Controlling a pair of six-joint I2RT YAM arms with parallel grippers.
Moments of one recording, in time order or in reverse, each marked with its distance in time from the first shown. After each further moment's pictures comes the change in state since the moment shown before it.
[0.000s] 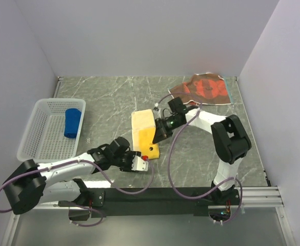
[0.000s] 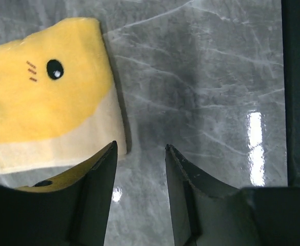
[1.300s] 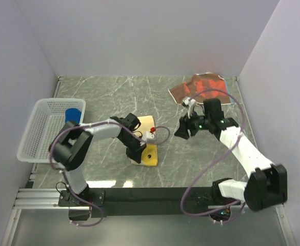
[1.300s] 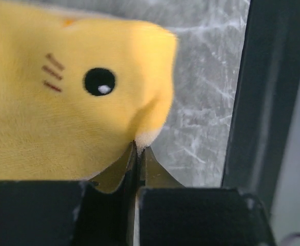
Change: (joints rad) left arm 0.197 0.591 0.499 -0.438 0.380 -0.126; right arm -0.214 -0.553 -0.243 0.019 0.174 -0.301
